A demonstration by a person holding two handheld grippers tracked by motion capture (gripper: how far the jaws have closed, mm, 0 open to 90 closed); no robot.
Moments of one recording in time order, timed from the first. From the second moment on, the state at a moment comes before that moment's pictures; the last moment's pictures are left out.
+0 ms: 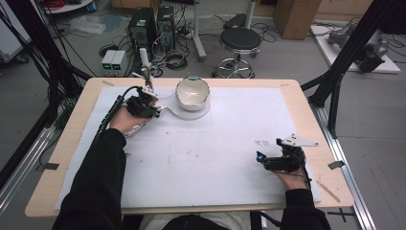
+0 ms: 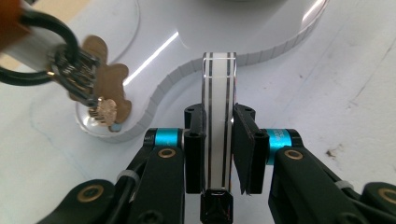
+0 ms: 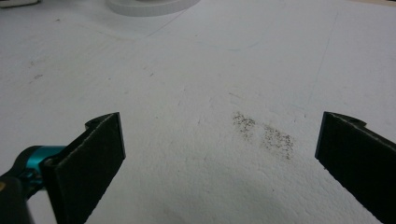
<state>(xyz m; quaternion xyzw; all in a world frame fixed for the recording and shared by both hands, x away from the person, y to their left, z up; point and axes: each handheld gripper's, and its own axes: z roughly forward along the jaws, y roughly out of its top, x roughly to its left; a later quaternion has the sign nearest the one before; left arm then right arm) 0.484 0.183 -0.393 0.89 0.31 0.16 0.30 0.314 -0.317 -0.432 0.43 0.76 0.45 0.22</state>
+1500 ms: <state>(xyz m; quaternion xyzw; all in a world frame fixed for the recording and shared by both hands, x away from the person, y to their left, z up) 0.453 0.278 -0.273 0.81 0.36 0.25 0.39 0.314 -0.312 -0.432 0.42 0.76 0.45 0.22</state>
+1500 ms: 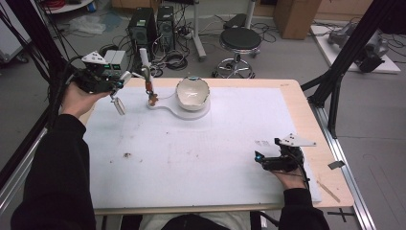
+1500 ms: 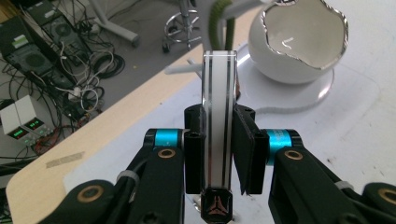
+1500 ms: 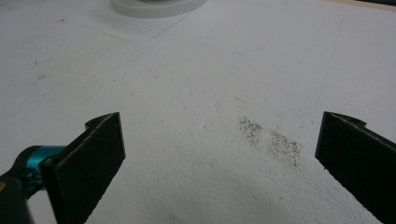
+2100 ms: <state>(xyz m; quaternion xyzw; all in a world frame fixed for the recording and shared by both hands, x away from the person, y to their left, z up) 0.475 0.278 -0.246 0.78 0.38 0.34 0.37 0.317 -0.311 -0.434 0.42 0.76 0.44 0.22</state>
